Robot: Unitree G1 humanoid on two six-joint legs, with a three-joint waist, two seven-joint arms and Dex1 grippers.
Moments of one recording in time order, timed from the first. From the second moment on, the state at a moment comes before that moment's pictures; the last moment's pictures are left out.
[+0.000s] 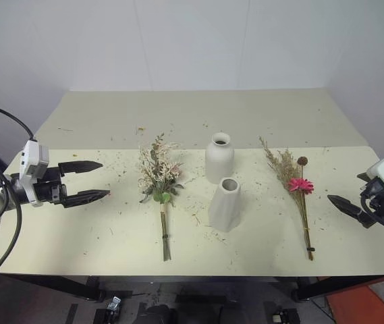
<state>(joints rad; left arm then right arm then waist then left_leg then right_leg) -0.39 0.89 0.21 0.12 -0.51 0.31 -1.30 0.08 -1.05 -0.62 -0.29 0.30 0.62 0.87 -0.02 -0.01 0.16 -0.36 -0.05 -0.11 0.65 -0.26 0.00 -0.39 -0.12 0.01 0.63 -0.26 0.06</state>
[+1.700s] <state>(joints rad) -0.87 0.64 -0.02 0.35 -0.43 0.15 -1.47 -0.40 -0.93 -0.14 -0.06 0.37 1.16 0.61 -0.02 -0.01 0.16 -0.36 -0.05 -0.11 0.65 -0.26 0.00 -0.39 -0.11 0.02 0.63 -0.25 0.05</state>
